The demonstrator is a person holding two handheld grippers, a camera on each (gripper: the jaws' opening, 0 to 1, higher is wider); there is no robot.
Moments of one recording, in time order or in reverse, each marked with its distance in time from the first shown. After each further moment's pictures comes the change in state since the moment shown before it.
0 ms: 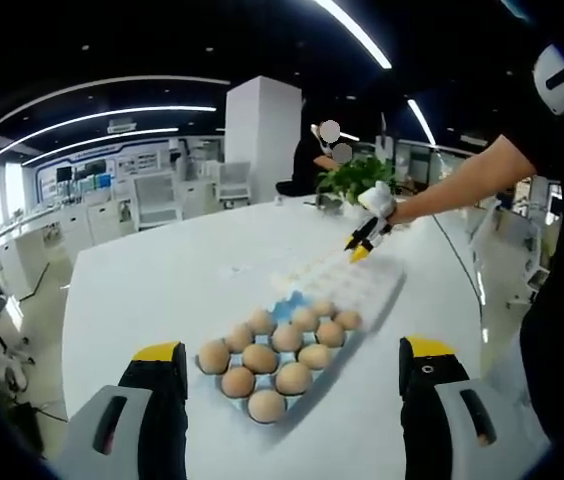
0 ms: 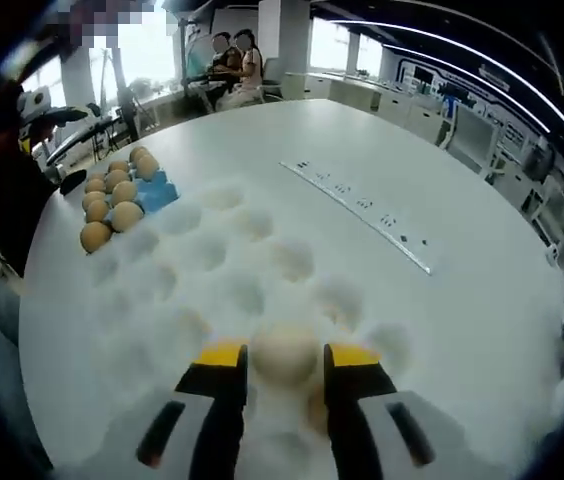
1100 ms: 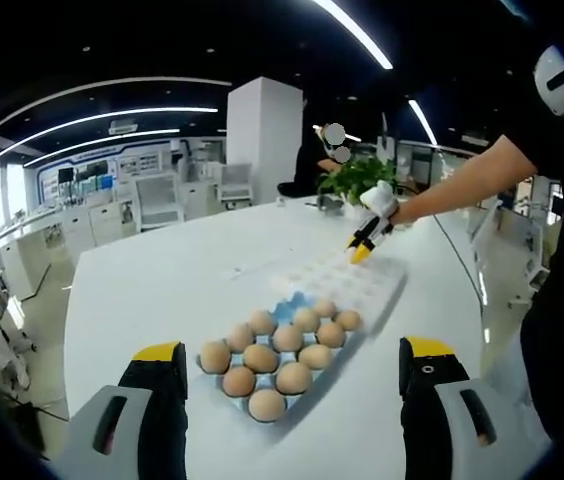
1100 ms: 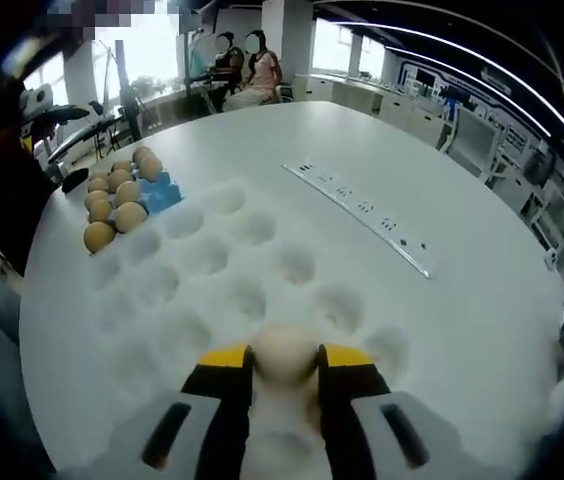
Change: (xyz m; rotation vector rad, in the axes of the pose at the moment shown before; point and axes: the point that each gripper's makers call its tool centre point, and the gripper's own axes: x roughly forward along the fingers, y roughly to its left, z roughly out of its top) left arm -0.003 -0.003 0.001 0.004 -0.005 0.007; right arm -0.011 -0.001 0.002 -0.007 -0.013 -0.007
